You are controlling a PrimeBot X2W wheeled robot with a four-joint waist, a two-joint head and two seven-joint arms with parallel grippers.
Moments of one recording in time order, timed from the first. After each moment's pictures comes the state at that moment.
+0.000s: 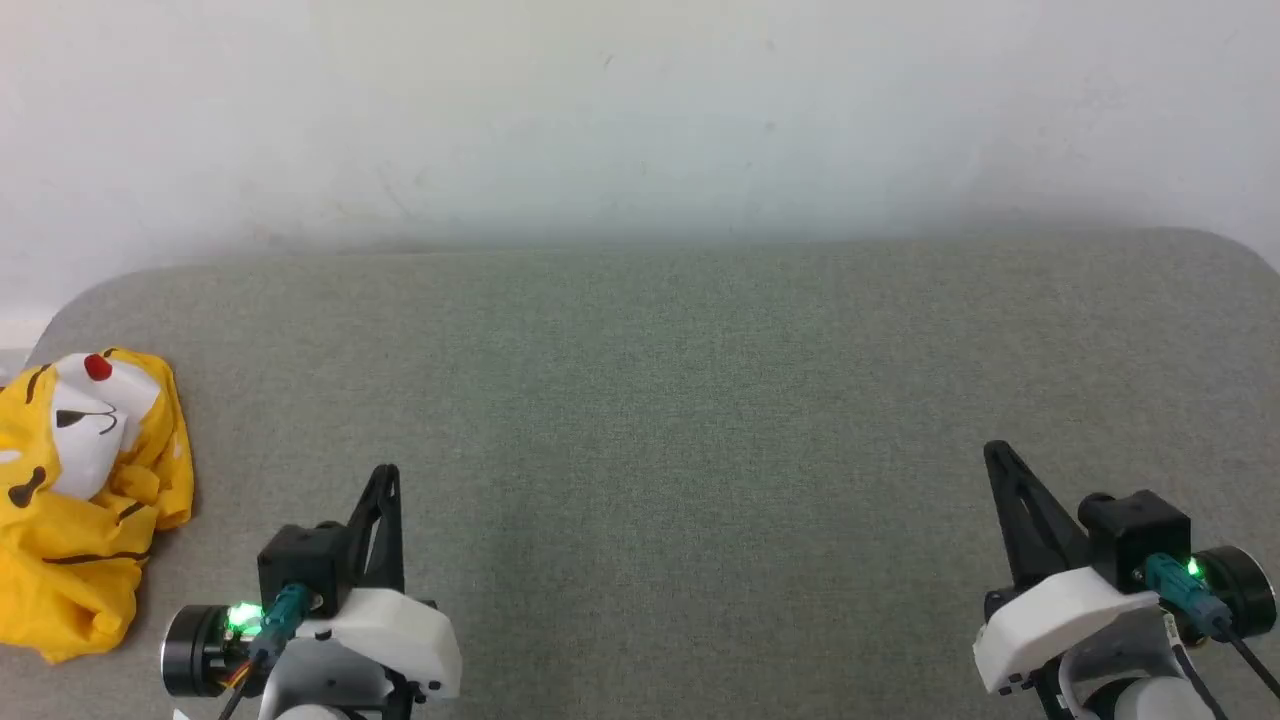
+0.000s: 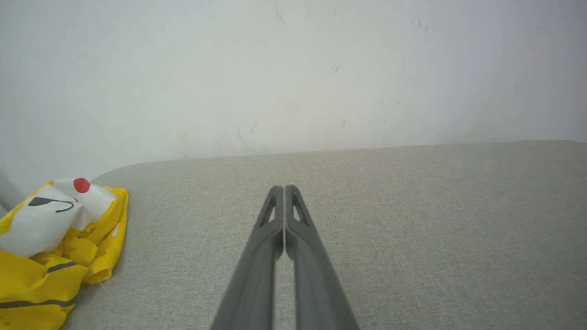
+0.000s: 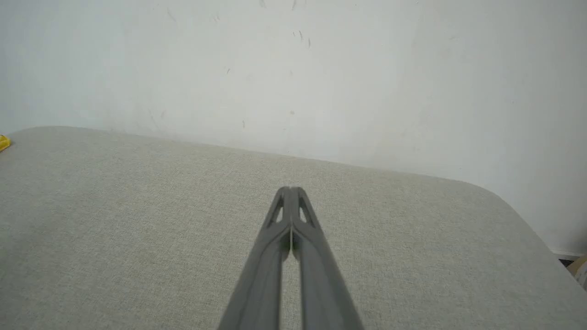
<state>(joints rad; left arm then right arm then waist) 0.01 0.05 0.00 0.01 -0.01 0.01 0.00 0.01 -0.05 0.00 0.00 0.01 0.13 0.00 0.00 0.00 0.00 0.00</state>
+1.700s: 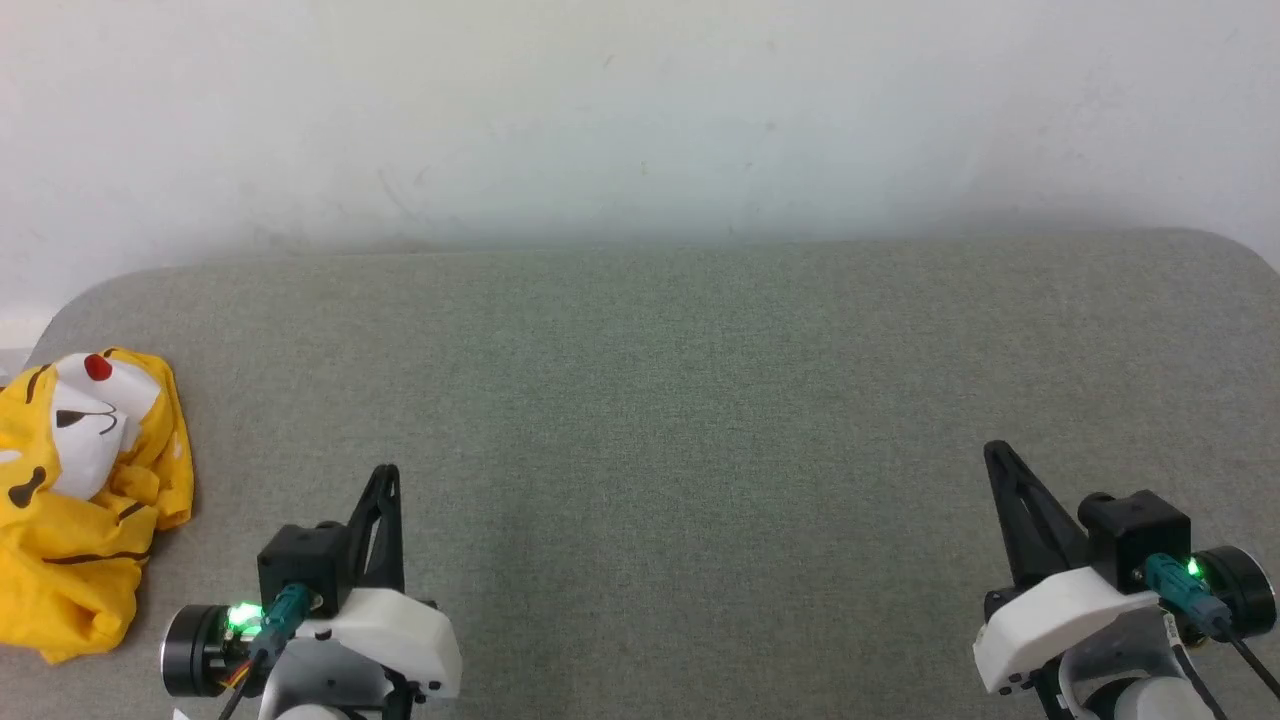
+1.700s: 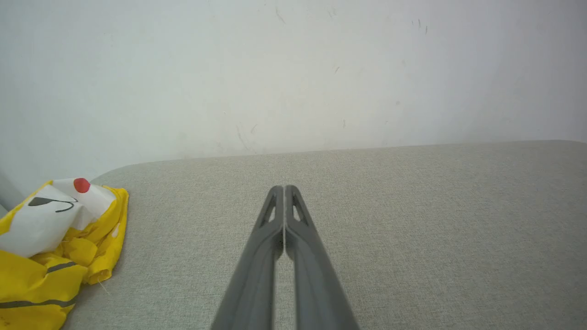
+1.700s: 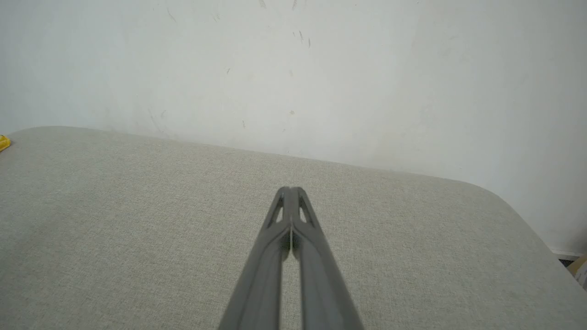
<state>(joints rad) 0.01 0.05 0.00 0.01 -0.01 0.01 0.00 0.01 -0.05 0.00 0.00 0.01 0.13 0.00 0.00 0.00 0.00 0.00</state>
